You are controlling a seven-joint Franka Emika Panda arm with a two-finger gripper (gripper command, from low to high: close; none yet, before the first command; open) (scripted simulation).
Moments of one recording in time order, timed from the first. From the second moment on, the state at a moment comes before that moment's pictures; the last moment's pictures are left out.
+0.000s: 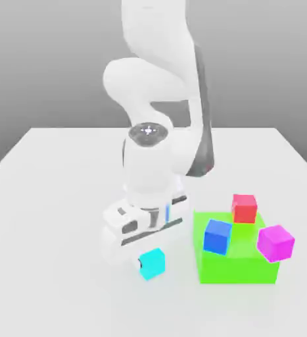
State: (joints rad) arm 0.04 0.10 -0.05 -2.88 0.04 2.98 0.18
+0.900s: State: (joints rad) arm 0.33 -0.33 0.17 -2.82 0.09 2.48 0.97
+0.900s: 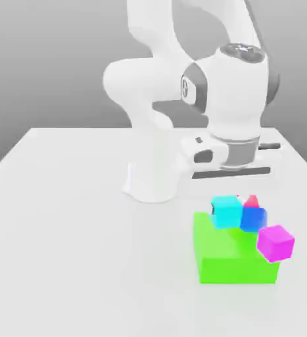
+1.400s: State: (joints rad) arm 0.53 -0.34 0.22 -2.98 0.16 2.64 0.75
